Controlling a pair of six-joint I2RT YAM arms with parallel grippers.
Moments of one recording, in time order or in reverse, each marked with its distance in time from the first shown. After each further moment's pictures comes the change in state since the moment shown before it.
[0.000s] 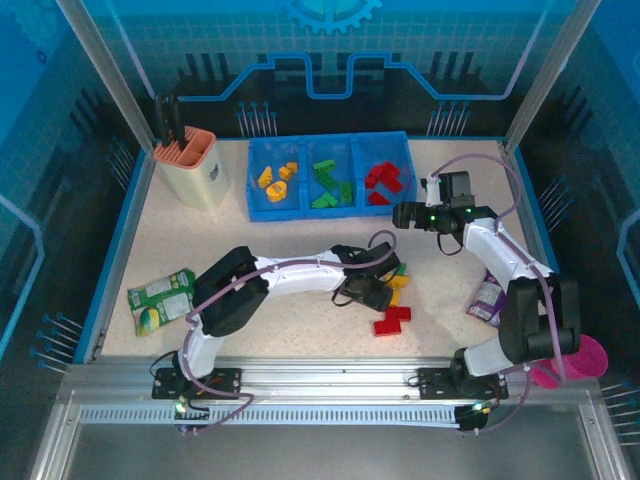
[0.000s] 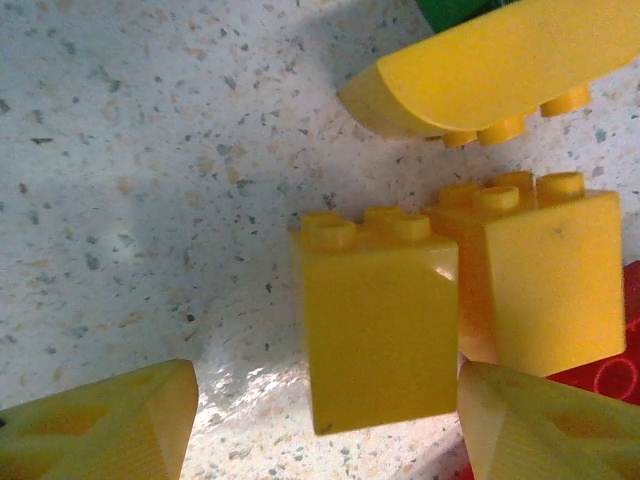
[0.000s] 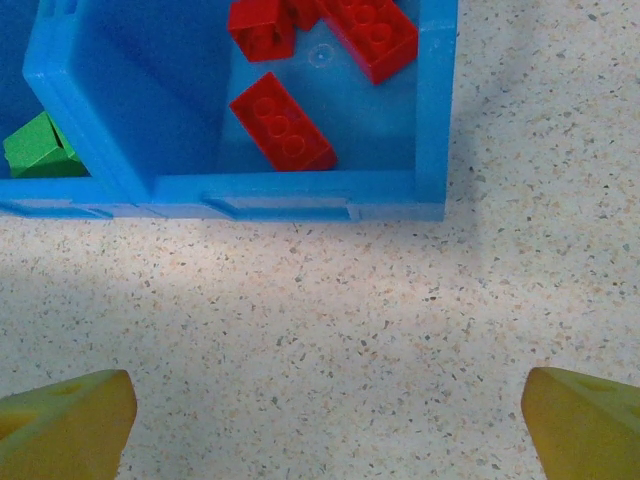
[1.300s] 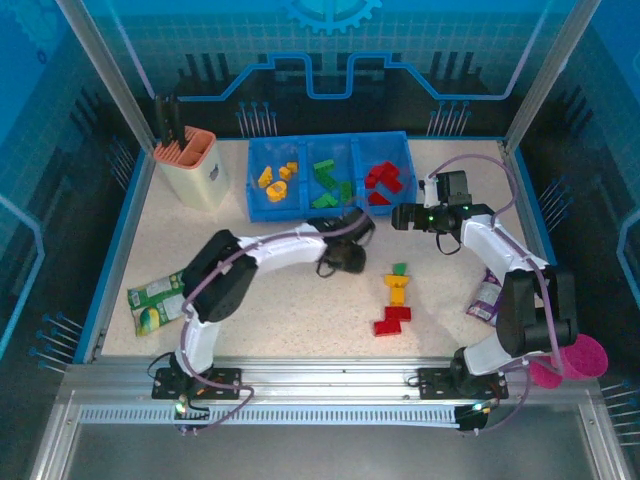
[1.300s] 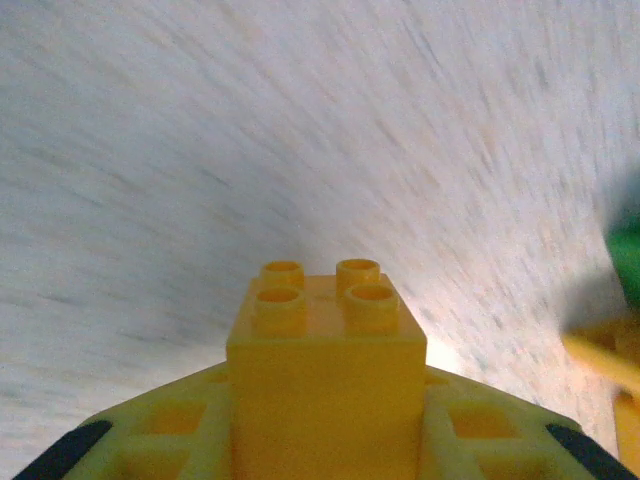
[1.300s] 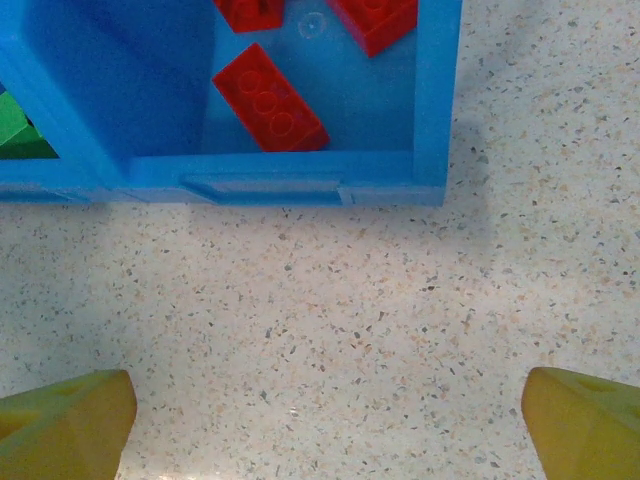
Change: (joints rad) left arm 0.249 -0.044 0.005 0.037 -0.031 0.050; right arm 0.000 0.042 0.017 -0.021 0.002 -0.012
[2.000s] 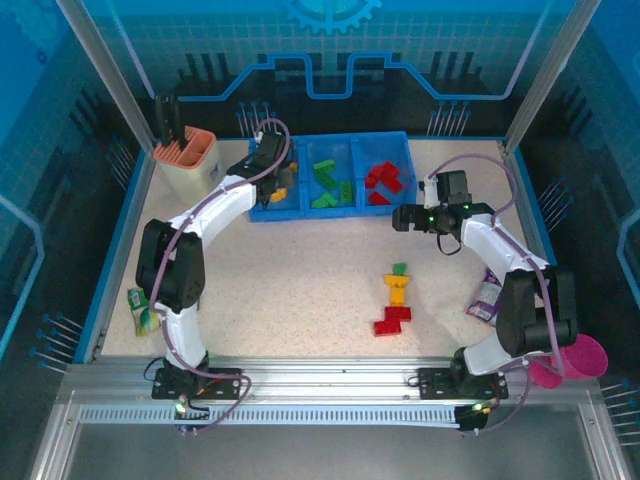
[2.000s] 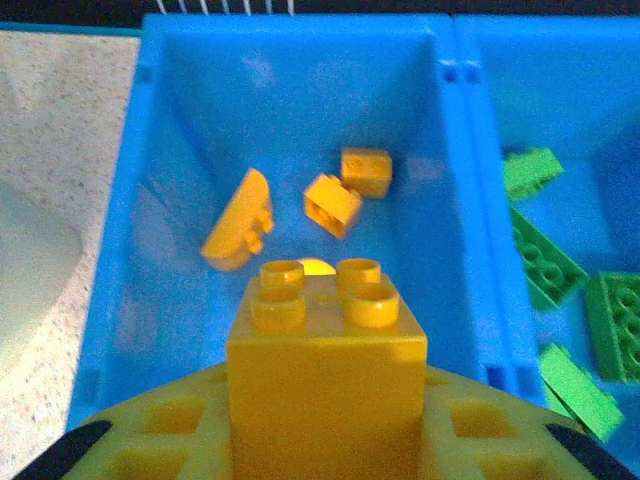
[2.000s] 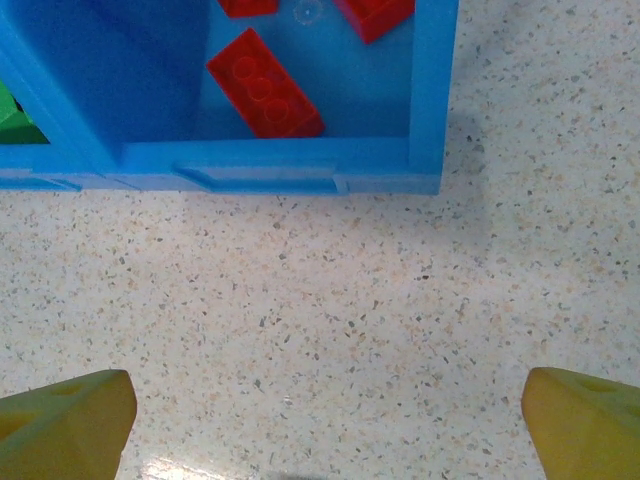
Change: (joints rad) left arm 0.431 -0.087 0.116 0.146 -0.297 0.204; right arm 0.001 0.000 0.009 -0.038 0.007 -0.014
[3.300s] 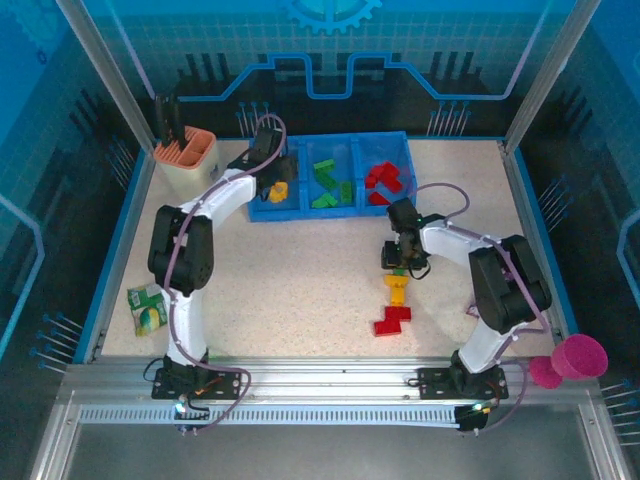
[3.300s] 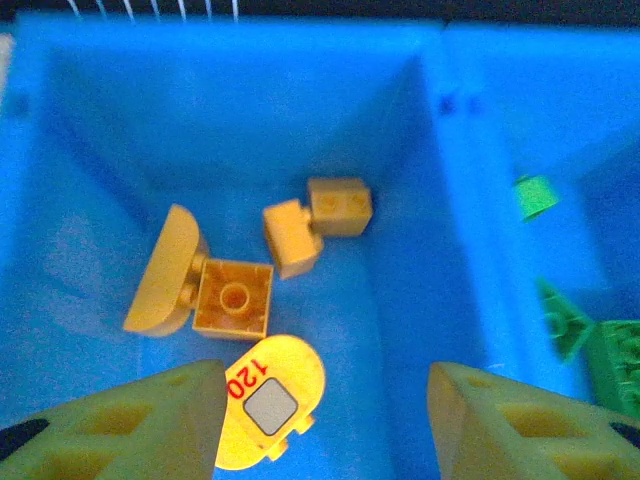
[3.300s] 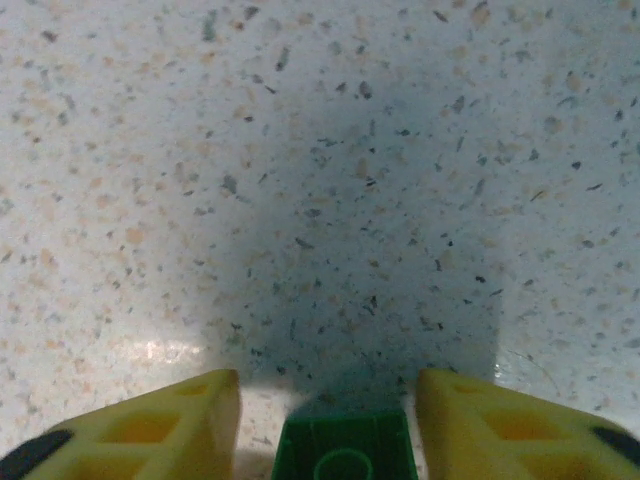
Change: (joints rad) left arm 0.068 0.110 0.066 0.114 0.175 0.045; right arm 0.251 0.200 -0.046 -0.154 0.199 0.275
